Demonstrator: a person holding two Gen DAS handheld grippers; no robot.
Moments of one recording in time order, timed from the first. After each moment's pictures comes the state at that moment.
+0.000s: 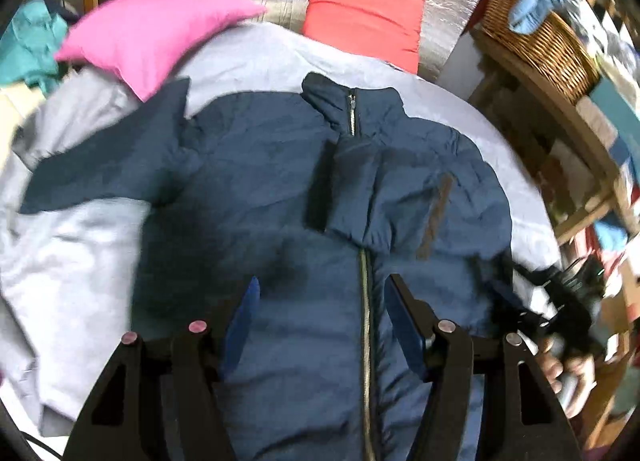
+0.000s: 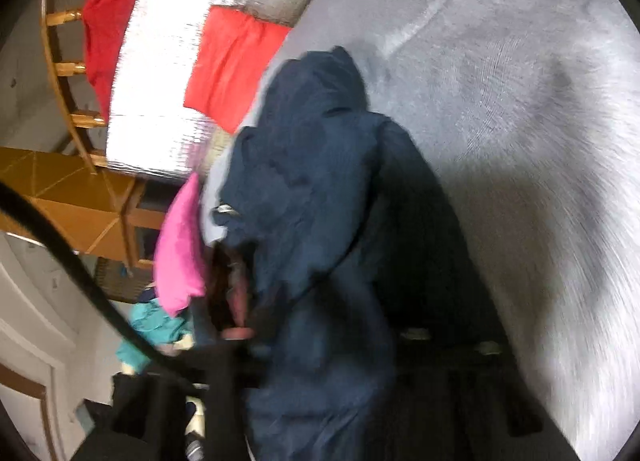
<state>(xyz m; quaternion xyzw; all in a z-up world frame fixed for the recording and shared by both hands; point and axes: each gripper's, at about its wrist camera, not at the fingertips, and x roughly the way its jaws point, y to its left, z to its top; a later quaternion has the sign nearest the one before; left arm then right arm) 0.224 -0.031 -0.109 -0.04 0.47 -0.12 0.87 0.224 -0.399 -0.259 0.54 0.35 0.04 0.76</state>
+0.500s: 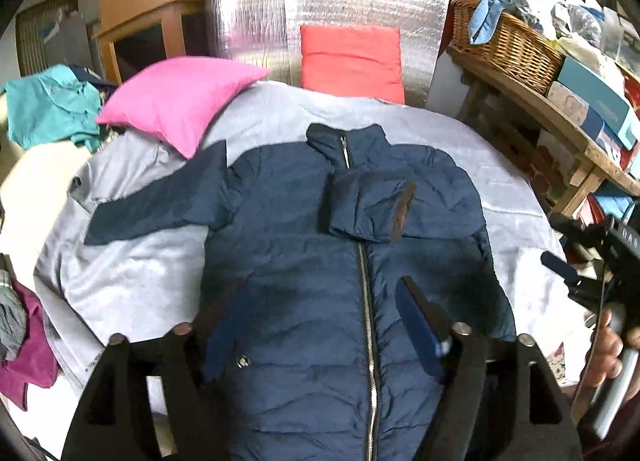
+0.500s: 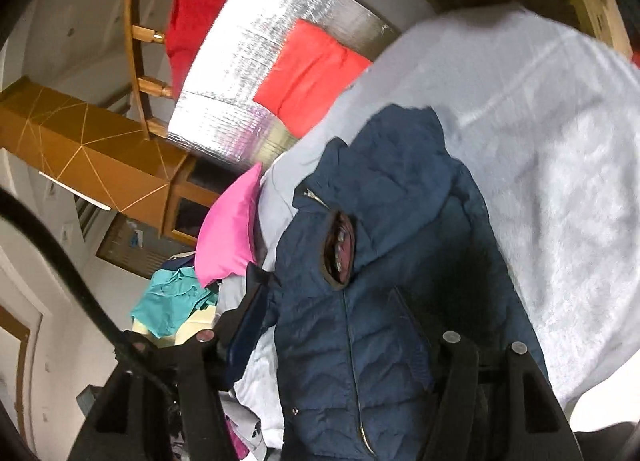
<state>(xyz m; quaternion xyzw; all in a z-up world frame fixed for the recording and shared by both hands) 0.128 -0.027 -0.035 0.02 0.40 -0.11 0.91 0.136 -0.367 -0.125 0.47 0.31 0.06 0.83</state>
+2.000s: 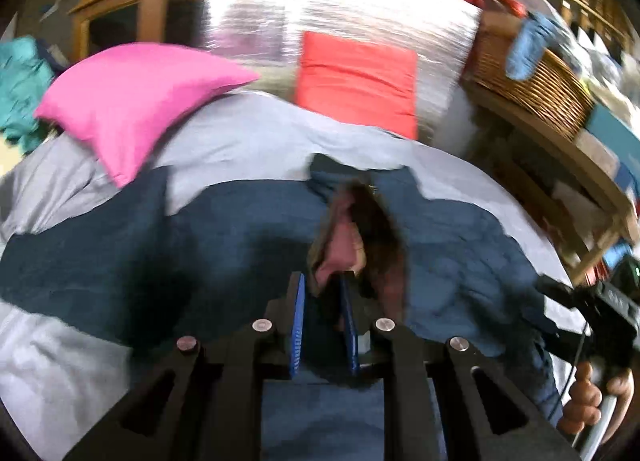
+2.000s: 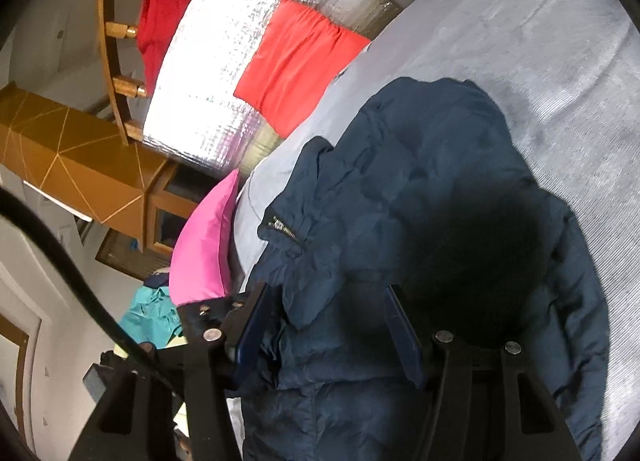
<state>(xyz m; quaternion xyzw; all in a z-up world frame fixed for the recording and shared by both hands) 0.315 -0.011 -0.129 -0.06 0.36 -0.14 0.92 0.295 -0.366 -0.218 0.47 0.31 0.08 0.82</state>
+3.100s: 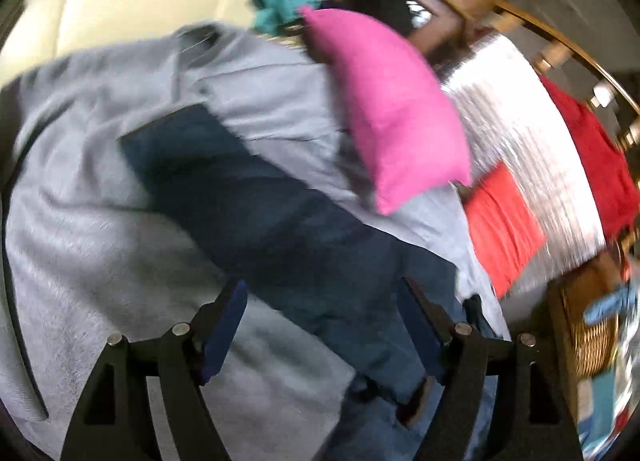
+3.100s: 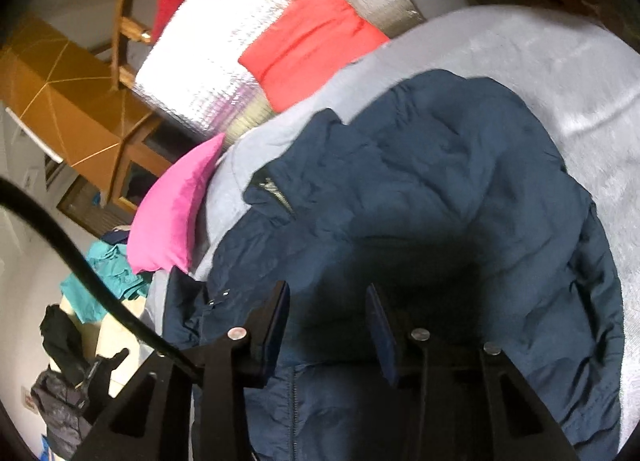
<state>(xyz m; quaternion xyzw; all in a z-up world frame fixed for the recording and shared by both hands) 0.308 0.261 -0.178 -0.40 0.34 0.06 0.85 0.300 -0.309 -0.205 0.36 0.34 0.05 0.86</state>
